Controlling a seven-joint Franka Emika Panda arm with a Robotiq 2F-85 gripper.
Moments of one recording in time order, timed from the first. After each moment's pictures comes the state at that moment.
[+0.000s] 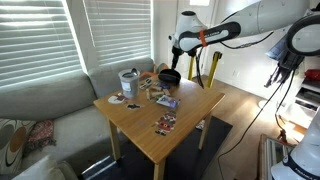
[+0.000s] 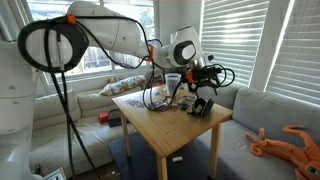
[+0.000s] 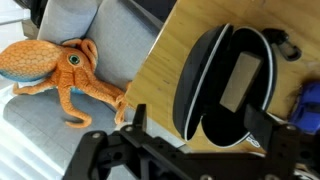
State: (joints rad) arm -0.10 0.37 -0.12 -1.53 -0.21 2.26 -0.49
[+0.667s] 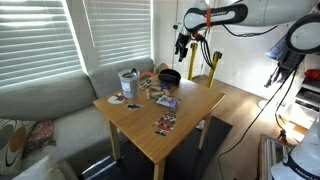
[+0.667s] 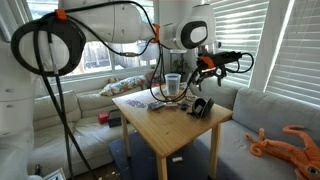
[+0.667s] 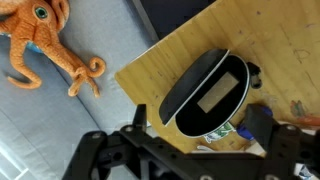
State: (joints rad) arm -0.24 0.36 -0.04 -1.36 -0.03 2.01 -1.05
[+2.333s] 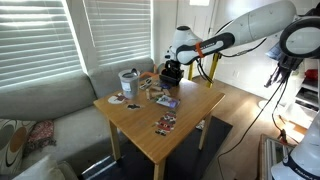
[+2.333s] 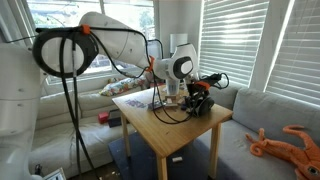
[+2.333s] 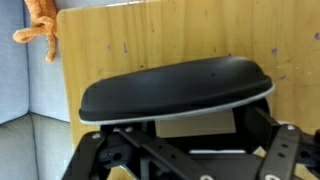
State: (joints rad) arm -0.15 0.41 -0.03 -1.61 -0.23 2.30 -1.39
